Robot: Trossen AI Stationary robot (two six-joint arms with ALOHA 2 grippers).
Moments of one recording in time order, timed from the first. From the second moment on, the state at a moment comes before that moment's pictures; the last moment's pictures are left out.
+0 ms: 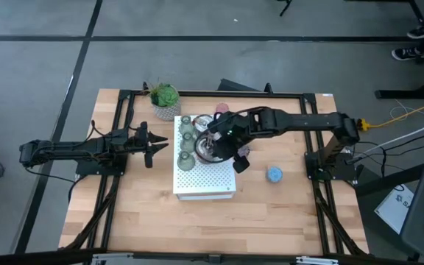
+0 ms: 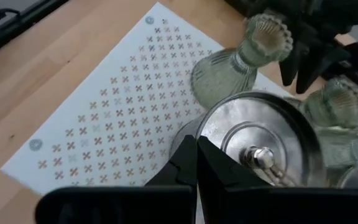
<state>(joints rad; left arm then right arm) 0.17 0.29 0.01 0.09 -0.11 -0.17 0.04 1.76 1.75 -0.85 -0.19 -0.60</state>
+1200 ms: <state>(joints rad) 0.17 0.29 0.01 0.09 -0.11 -0.17 0.04 1.74 1.75 -0.82 -0.20 -0.64</state>
